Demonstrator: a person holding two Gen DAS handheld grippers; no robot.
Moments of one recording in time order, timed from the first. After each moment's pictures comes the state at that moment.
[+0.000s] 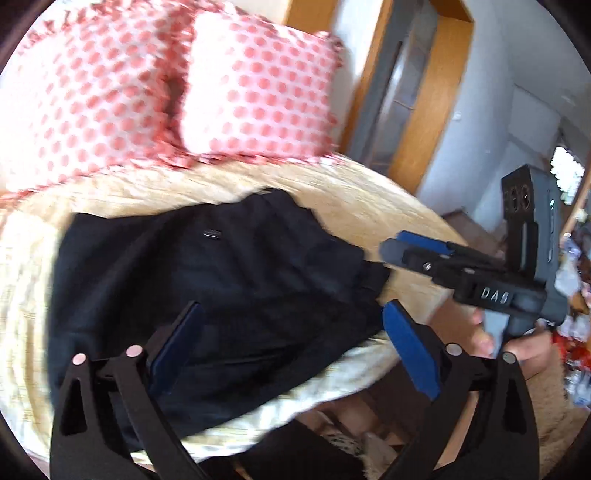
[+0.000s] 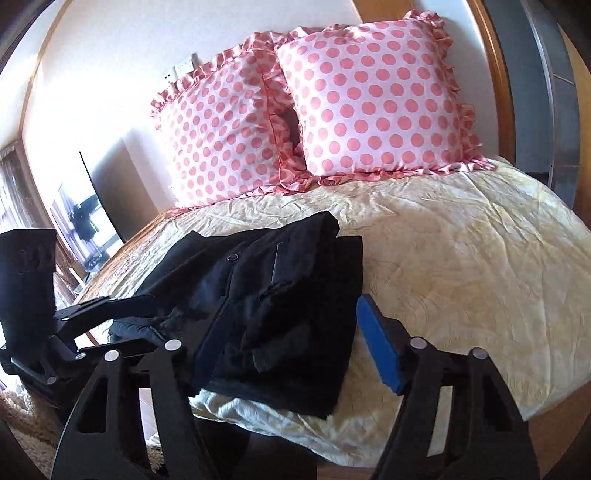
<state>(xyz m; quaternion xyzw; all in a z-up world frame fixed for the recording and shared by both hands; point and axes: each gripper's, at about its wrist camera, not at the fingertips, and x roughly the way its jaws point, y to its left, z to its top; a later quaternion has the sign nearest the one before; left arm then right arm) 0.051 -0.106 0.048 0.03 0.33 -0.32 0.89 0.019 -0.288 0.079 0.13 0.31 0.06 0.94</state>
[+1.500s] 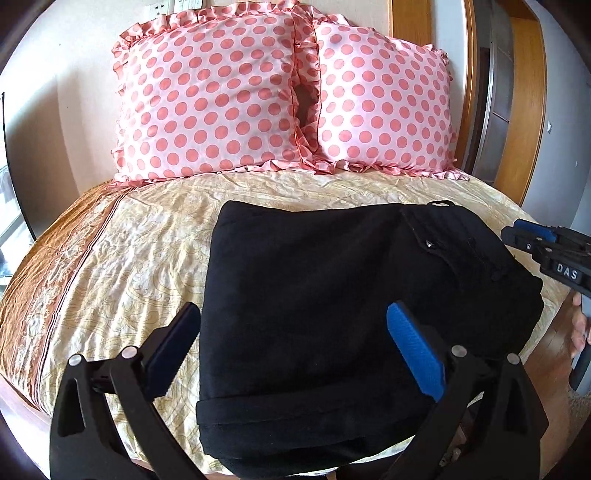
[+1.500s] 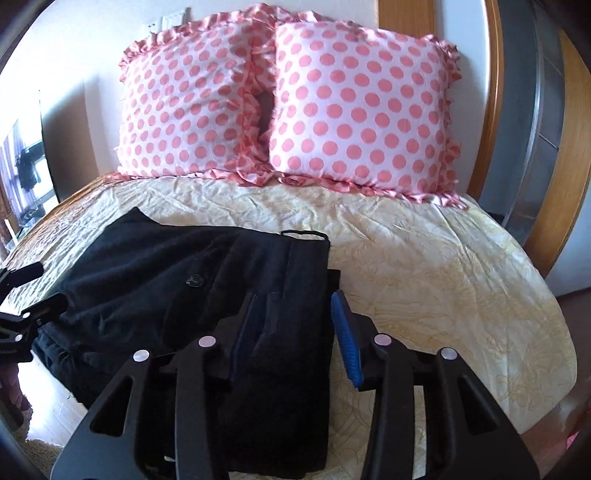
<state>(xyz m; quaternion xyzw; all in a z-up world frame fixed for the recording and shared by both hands) 0.081 -0.033 0.025 0.05 0.31 -0.14 0.94 0.039 -0.246 0.080 0.01 0.32 -0.02 0.95</state>
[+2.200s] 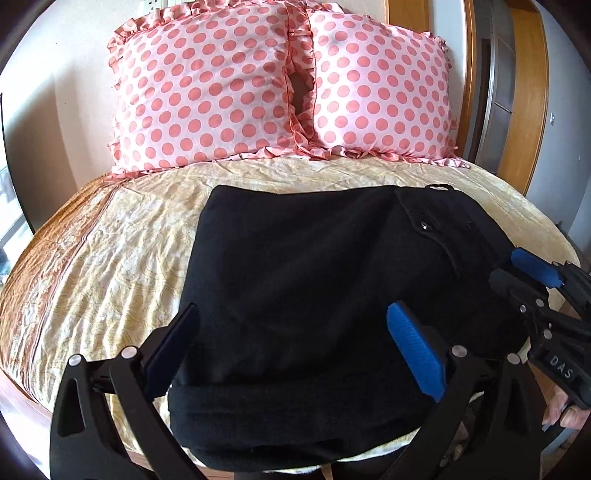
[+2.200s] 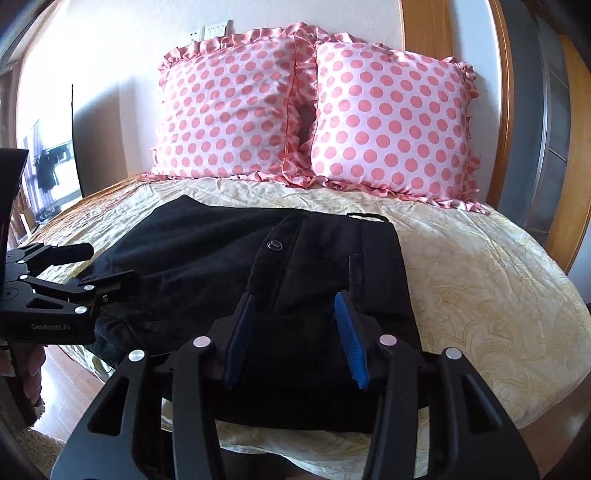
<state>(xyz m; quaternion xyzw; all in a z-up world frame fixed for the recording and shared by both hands) 0.080 -0.050 0.016 0.06 0.32 -0.13 0.94 0.012 -0.195 0.049 0.00 0.27 -0.02 0.96</state>
